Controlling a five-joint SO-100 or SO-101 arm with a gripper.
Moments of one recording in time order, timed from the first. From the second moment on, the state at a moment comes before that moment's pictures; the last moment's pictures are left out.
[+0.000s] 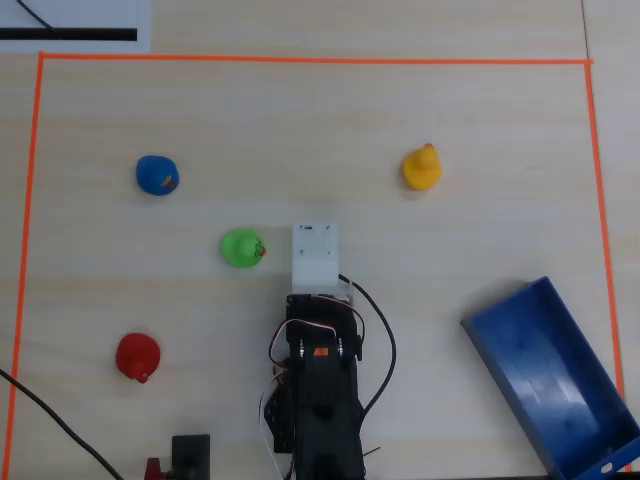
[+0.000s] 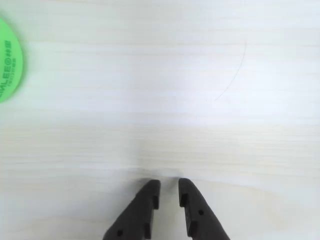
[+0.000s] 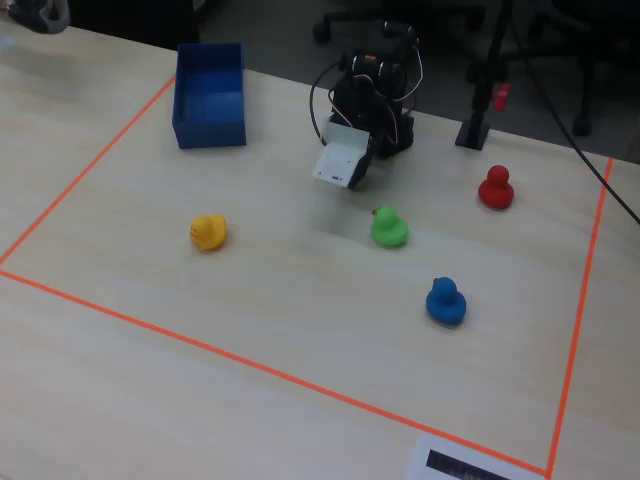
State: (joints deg) arm 2.8 189.8 177.5 76.2 -86.2
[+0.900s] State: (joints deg) arm -61.4 130.5 116.5 86.7 -51.2
